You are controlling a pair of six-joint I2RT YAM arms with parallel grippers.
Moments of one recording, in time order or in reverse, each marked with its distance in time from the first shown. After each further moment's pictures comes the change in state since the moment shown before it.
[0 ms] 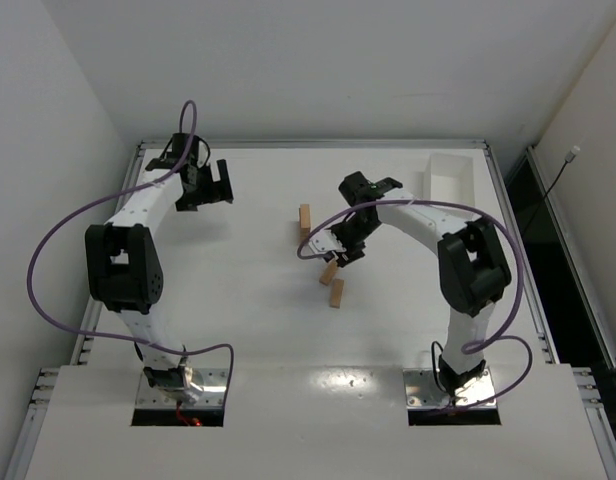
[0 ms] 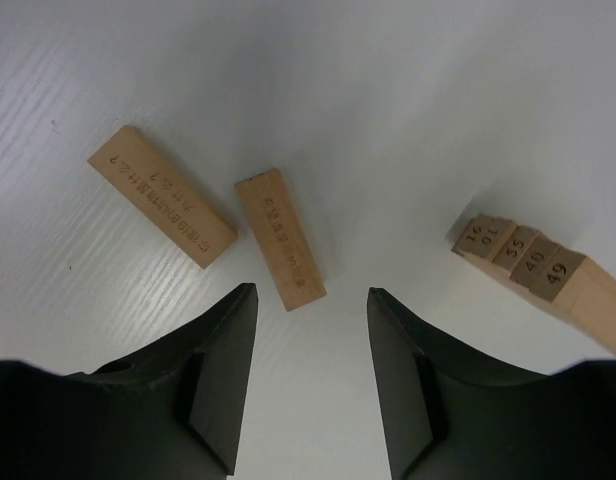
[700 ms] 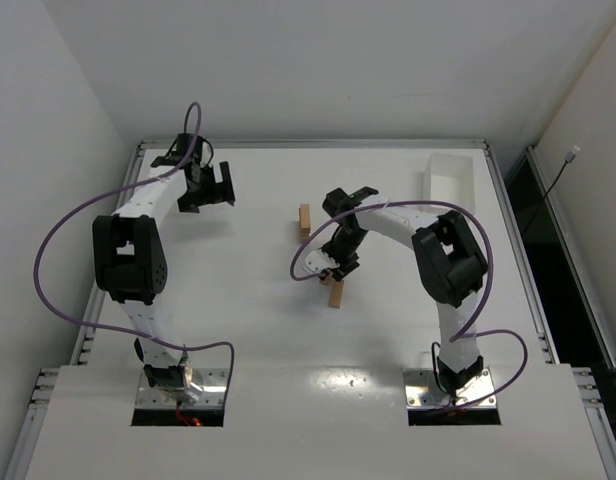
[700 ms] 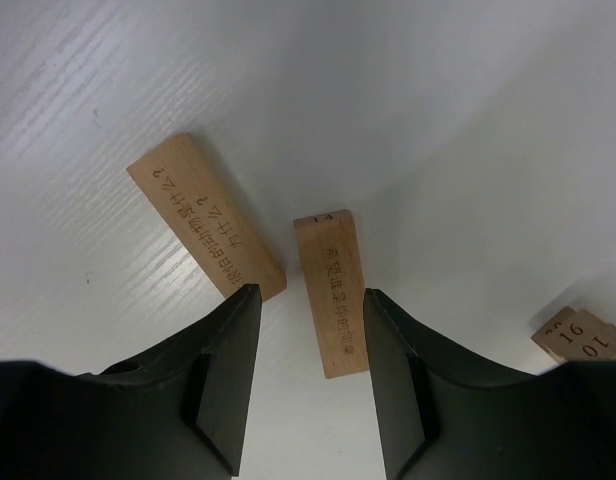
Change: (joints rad) left arm 0.000 0.080 0.046 -0.022 0.000 0.003; right arm 0.076 0.143 0.042 -0.088 0.082 -0.138
